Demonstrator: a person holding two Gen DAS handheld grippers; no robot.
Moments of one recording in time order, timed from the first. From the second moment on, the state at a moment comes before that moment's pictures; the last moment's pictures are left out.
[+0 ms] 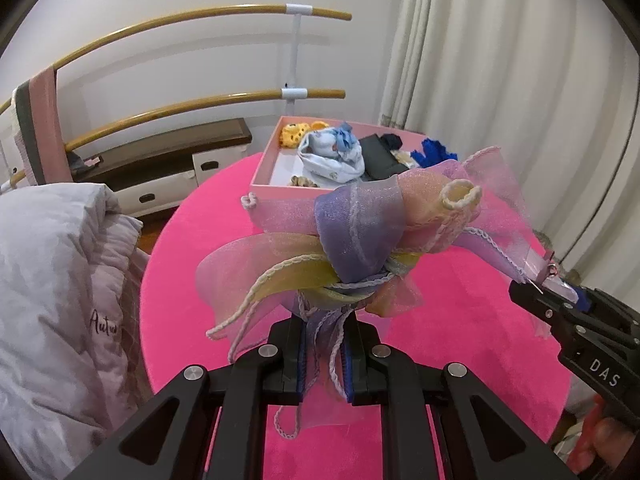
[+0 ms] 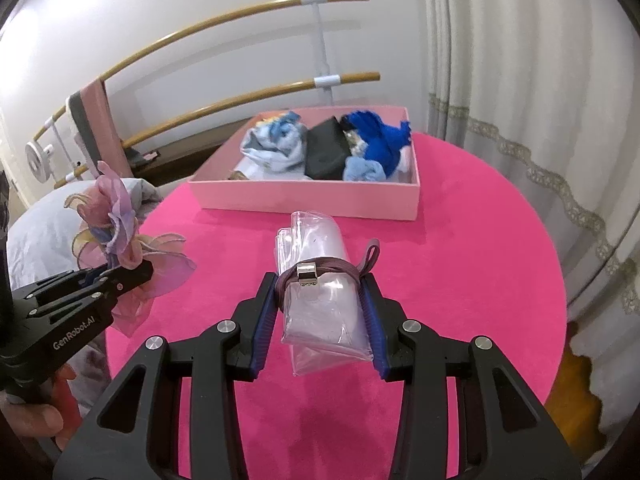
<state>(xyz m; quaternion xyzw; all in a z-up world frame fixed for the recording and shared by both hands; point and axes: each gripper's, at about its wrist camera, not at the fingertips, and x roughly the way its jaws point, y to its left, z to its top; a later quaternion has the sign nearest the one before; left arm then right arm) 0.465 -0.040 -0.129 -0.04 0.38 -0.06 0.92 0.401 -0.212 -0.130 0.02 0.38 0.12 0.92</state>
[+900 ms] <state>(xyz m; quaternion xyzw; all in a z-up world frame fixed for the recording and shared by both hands) 0.431 -0.011 -0.050 -0.06 0.32 -0.04 0.95 0.408 -0.211 -0.061 0.03 0.32 0.15 0.93</state>
